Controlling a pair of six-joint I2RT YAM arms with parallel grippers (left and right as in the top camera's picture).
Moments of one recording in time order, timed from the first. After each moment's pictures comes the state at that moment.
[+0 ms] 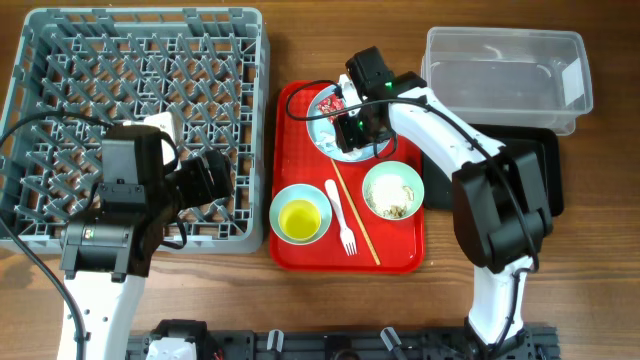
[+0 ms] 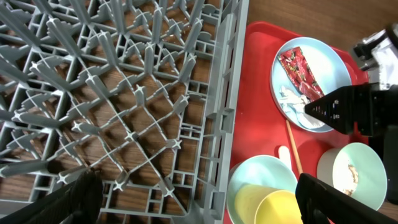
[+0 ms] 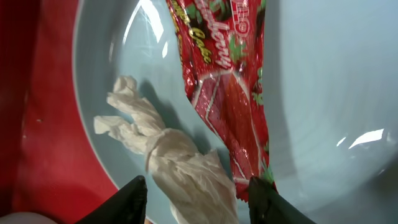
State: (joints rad) left arm -0.08 1.01 1.06 -0.95 0.07 -0.33; right arm 0.43 2.11 1.56 -0.79 -0.19 0.09
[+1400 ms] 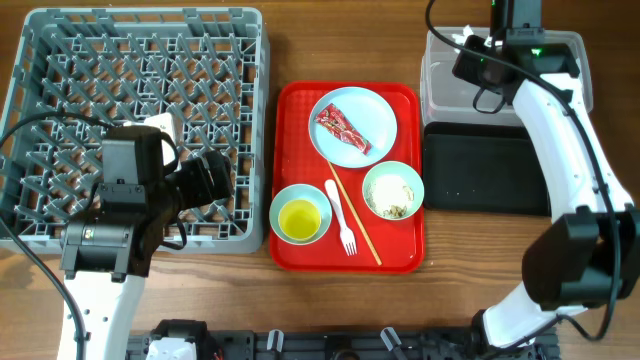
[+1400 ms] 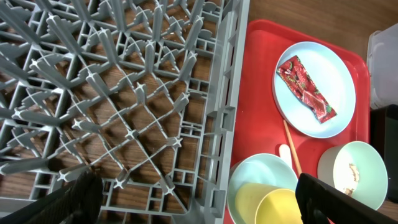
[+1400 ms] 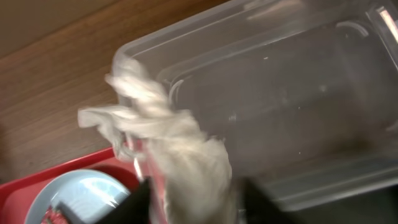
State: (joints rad) left arm -0.08 1.01 1.06 -0.96 0.07 -0.33; right arm 0.04 1.82 1.61 -0.77 0.09 0.40
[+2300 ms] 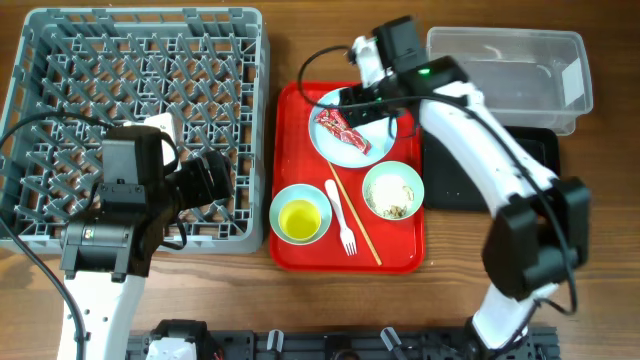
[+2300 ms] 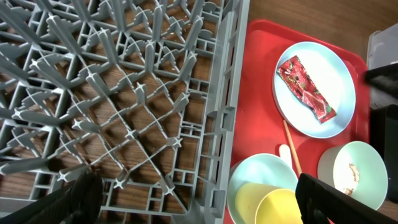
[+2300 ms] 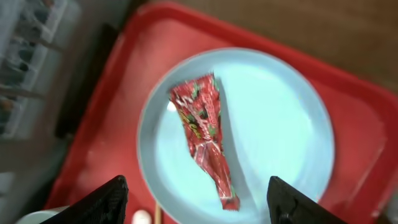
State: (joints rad) left arm -0.08 1.01 1.06 -0.96 0.07 -0.33; right arm 0.39 1.94 1.59 -0.76 -0.19 0.03
